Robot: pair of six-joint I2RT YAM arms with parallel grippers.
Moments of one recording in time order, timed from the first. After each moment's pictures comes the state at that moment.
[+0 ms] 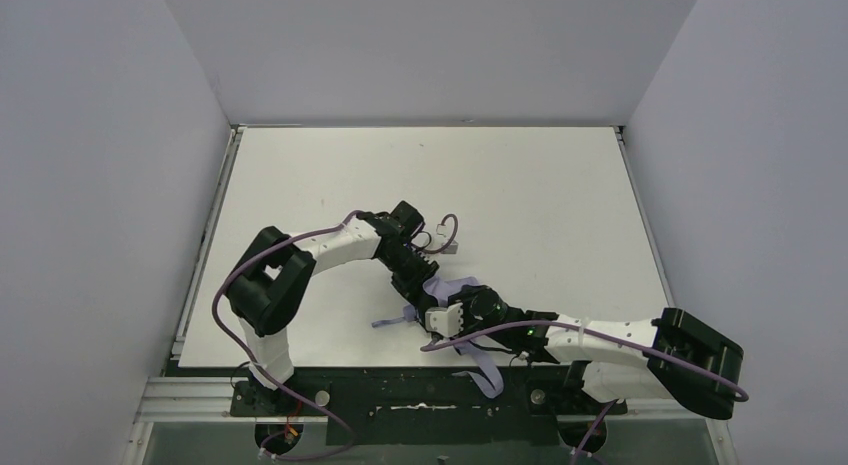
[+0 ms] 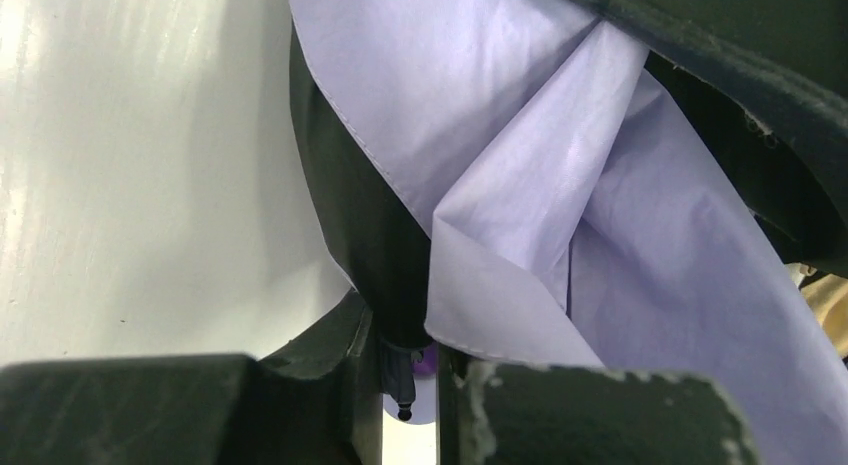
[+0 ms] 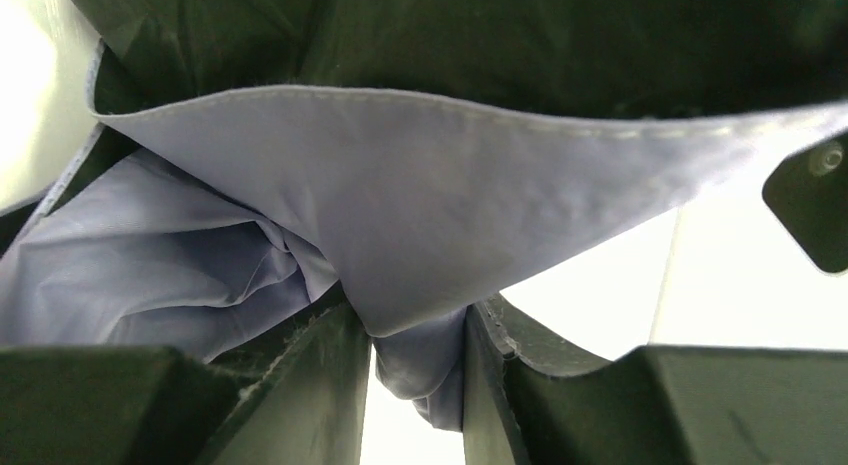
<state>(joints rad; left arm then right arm) -0.71 1.85 1.15 -0.63 0.67 0.13 1.06 1.19 0.33 0.20 0.24 -0.93</state>
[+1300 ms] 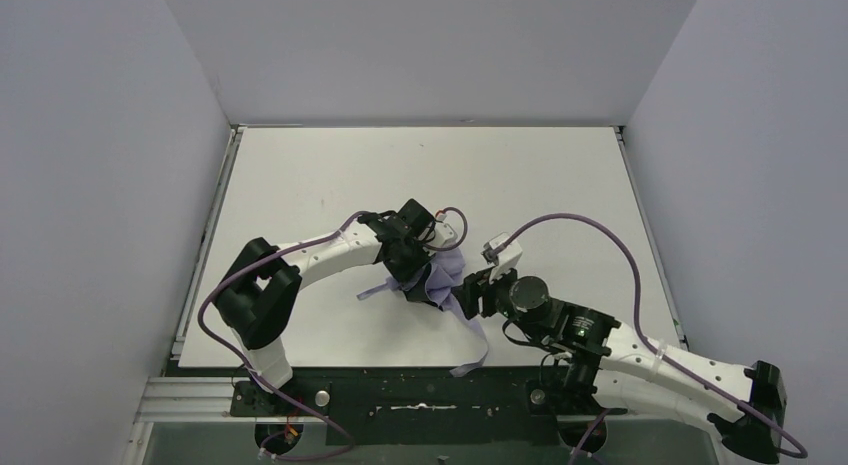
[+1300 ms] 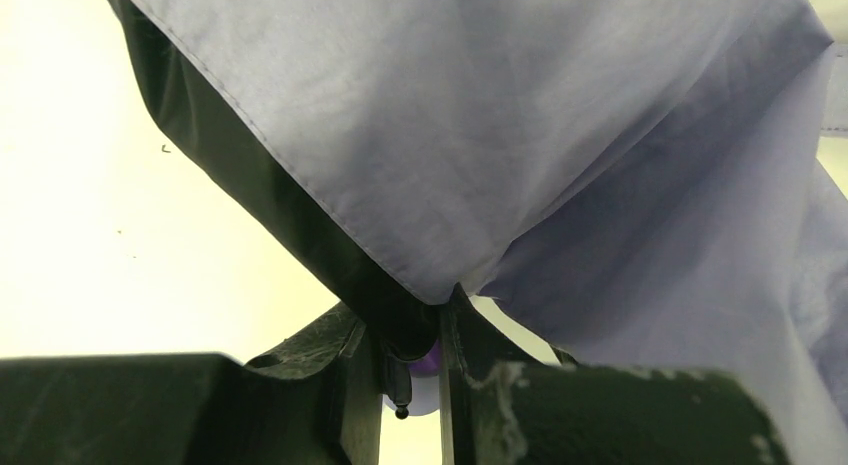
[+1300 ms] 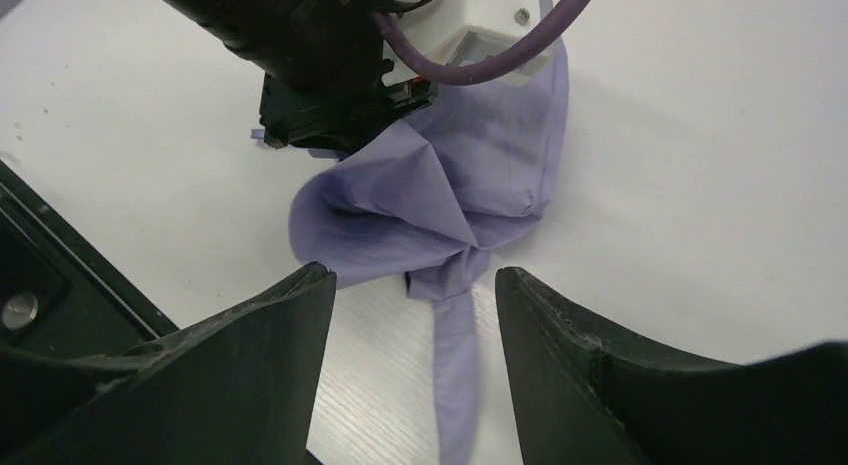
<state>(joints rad) -0.79 1.76 1.19 -0.62 0.02 0.16 1.06 0.72 0.55 -0.20 0.33 0.23</state>
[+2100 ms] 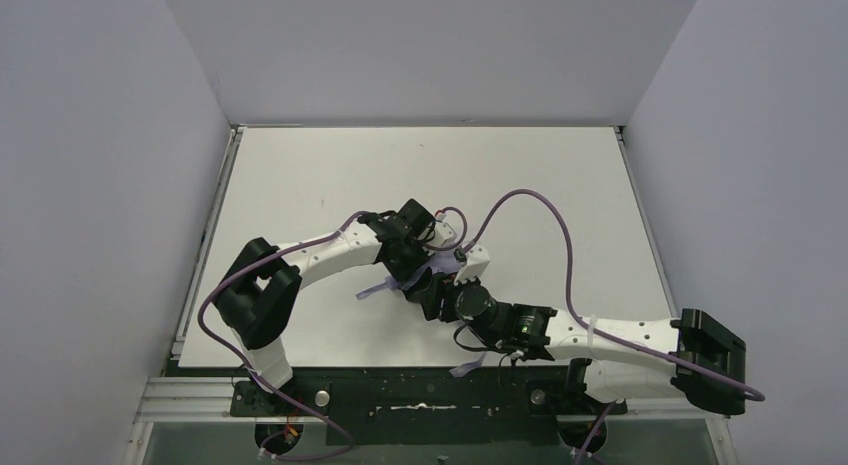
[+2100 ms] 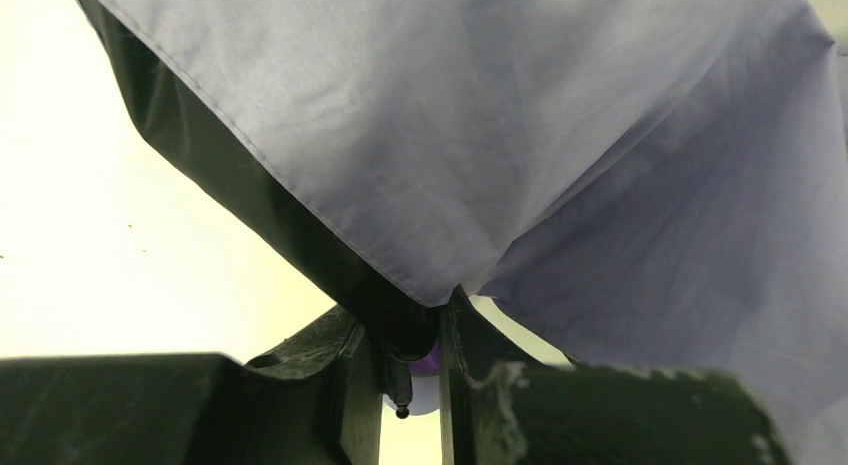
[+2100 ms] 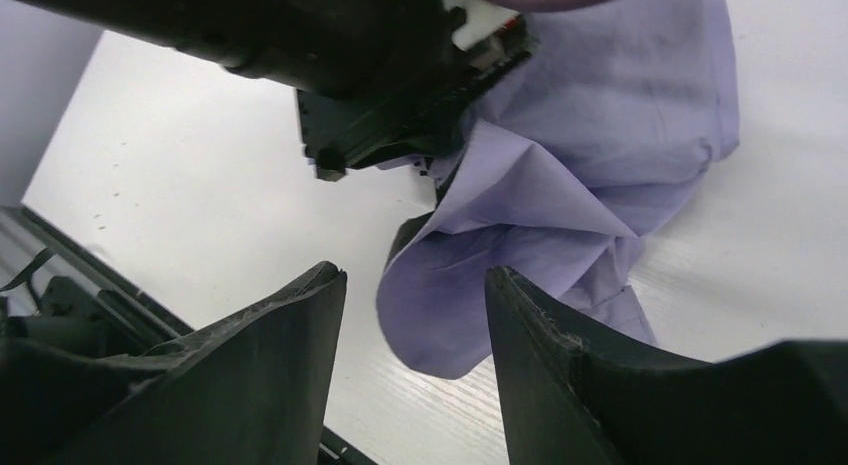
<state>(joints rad) -0.79 1.76 1.19 -0.62 -0.01 0.16 1.20 1.12 0.54 0.12 0.48 0.69</state>
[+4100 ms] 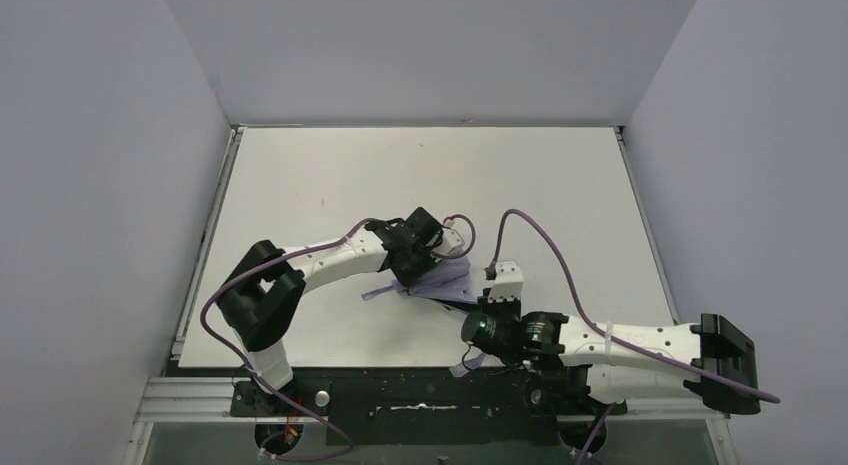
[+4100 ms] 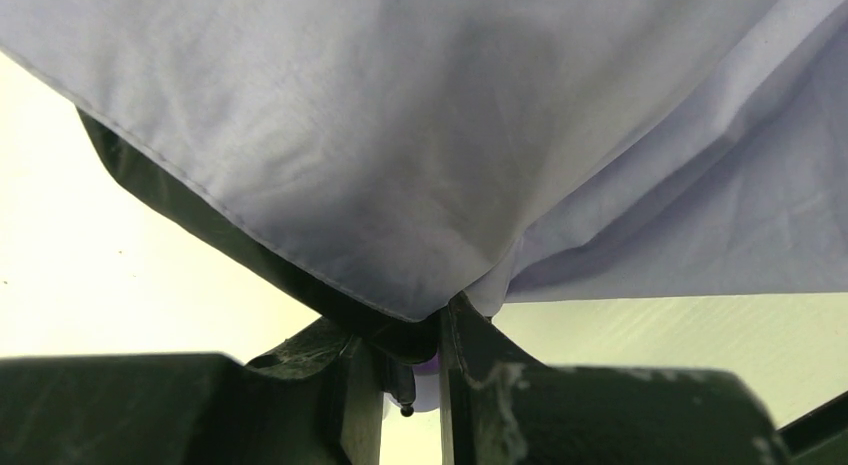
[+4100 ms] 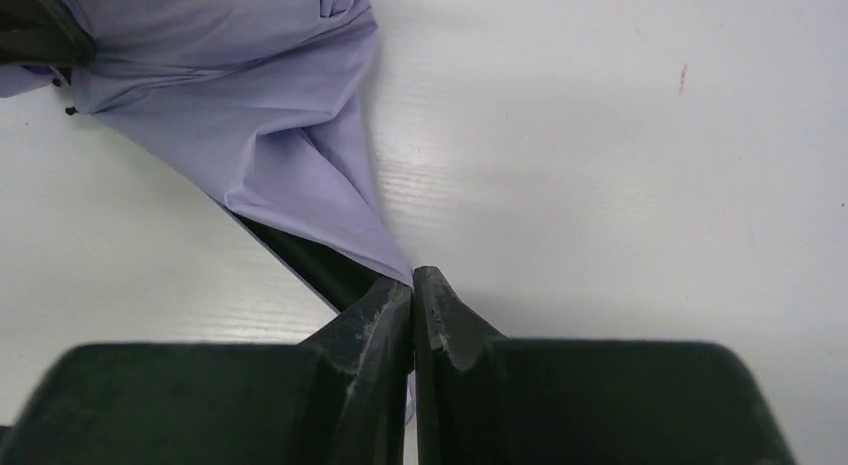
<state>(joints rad) -0.83 1.77 1.18 -0.57 -0.04 0.16 1.28 1.09 0.60 -0.64 0.84 0.97</state>
